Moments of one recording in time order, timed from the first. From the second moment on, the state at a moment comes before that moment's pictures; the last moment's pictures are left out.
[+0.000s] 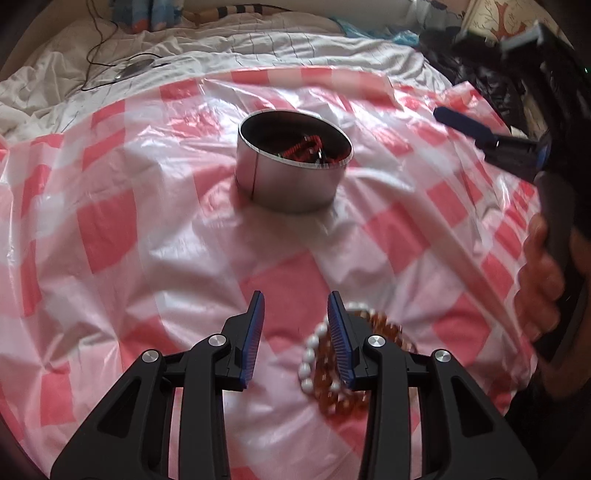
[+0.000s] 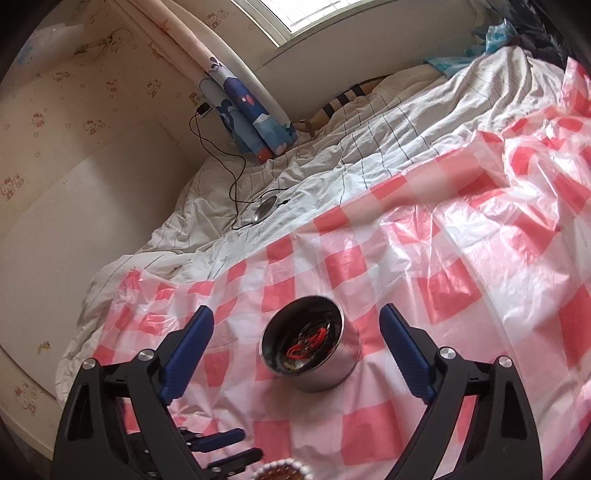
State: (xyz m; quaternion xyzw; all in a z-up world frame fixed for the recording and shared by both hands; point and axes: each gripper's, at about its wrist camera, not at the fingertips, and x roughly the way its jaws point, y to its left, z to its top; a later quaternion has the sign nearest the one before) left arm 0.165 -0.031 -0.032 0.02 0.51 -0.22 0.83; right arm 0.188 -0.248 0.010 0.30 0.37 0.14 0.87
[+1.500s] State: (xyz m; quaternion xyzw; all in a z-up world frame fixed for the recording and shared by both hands) left arm 0.106 -0.018 -0.016 0.08 0.48 -0.23 0.84; right arm 0.086 -0.192 -0.030 0.03 0.57 0.20 0.80
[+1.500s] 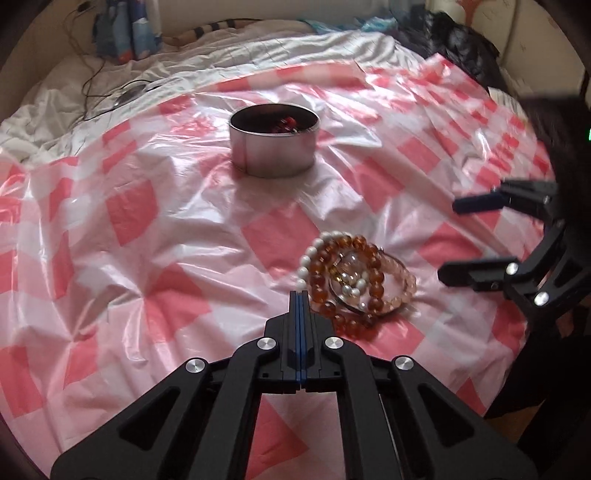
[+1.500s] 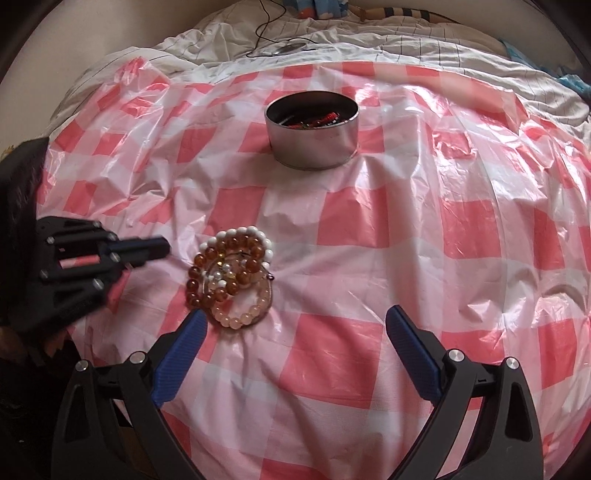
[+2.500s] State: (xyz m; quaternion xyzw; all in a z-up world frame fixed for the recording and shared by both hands) left arm 0.119 0.007 -0.005 0.01 0.46 -0.21 0.87; right arm 0.079 -0.171 -0.035 -0.01 0.57 0.23 0.79
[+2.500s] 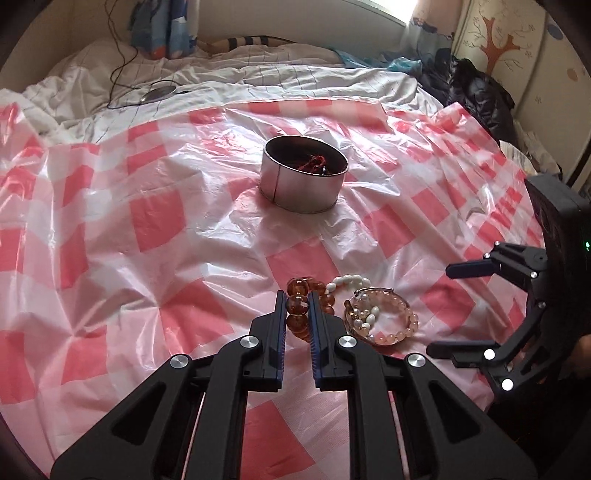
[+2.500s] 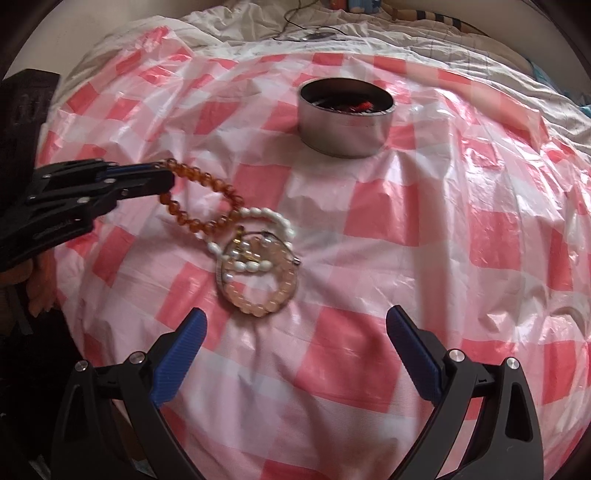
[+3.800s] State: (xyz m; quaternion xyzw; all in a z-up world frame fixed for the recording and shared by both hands) left arm 0.129 0.008 0.002 -0.01 0.45 -0.20 0.87; right arm 0.096 -0.120 -0.053 -0.07 0.54 0.26 0.80
